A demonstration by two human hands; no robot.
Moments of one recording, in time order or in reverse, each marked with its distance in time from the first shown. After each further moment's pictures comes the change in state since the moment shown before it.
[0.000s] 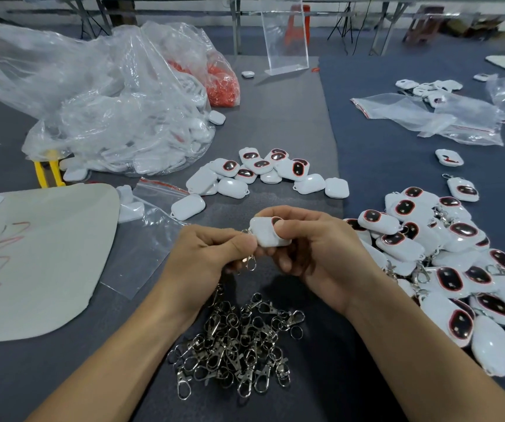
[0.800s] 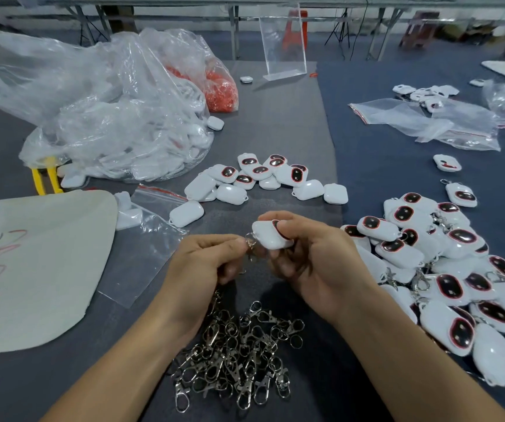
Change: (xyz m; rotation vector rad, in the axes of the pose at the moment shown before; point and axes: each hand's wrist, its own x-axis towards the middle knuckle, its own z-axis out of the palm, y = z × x) left_hand 0.000 0.003 0.003 -0.124 0.036 -0.097; right_hand 0.001 0.001 0.010 0.215 0.109 0.023
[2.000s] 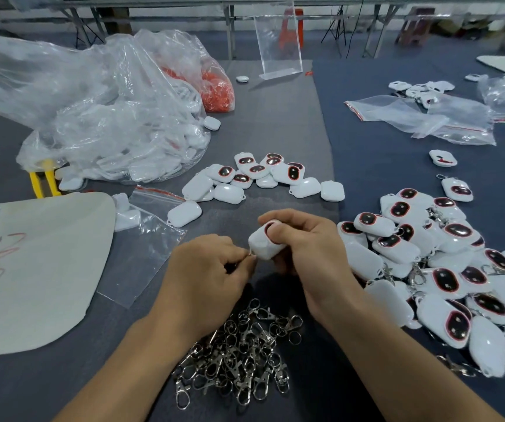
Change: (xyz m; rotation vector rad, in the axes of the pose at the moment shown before) left_hand 0.000 -0.009 -0.004 1.008 0.082 0.513; right_hand 0.001 0.013 0.005 -0.358 0.282 -0.226
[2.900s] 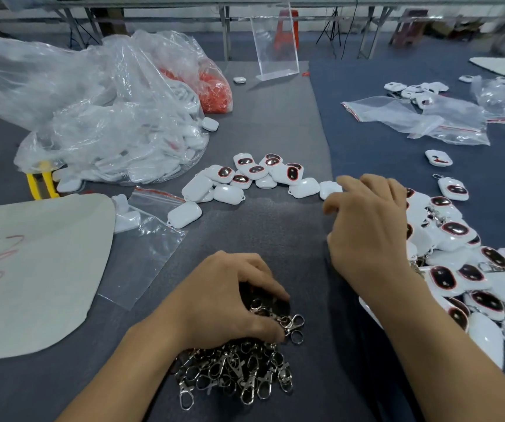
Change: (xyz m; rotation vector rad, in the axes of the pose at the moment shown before) left_hand -0.001 0.003 -0.009 -0.197 -0.521 0.021; right_hand 0.016 -0.028 -0.055 -1.506 0.327 -0.445
